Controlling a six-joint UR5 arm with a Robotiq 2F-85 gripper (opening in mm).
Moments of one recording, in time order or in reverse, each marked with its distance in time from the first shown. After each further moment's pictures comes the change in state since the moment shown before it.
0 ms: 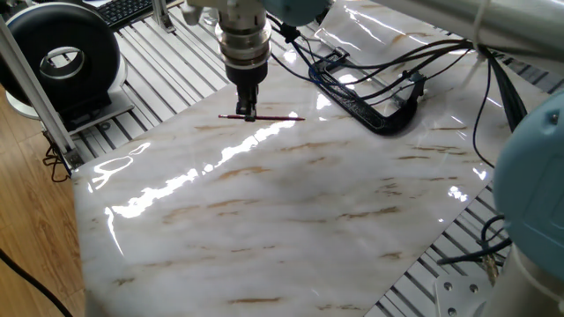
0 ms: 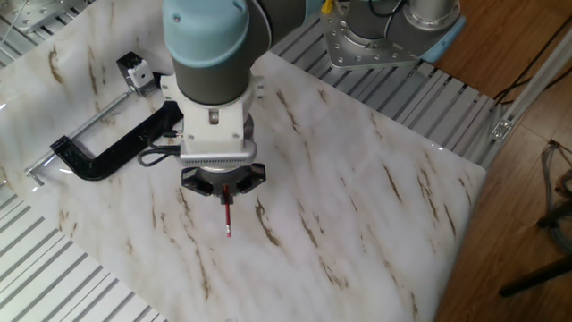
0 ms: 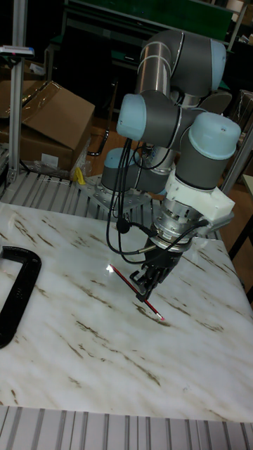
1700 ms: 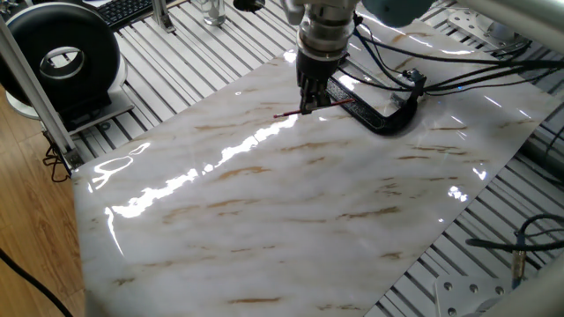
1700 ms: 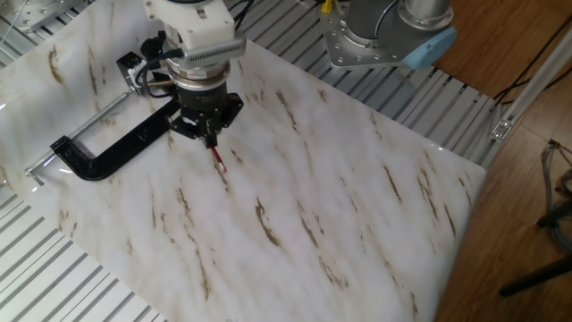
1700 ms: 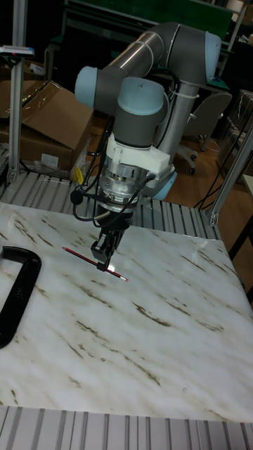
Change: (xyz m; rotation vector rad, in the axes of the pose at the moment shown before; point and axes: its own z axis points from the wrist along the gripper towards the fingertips) arm 0.117 -0.029 -0.009 0.043 -0.063 -0.342
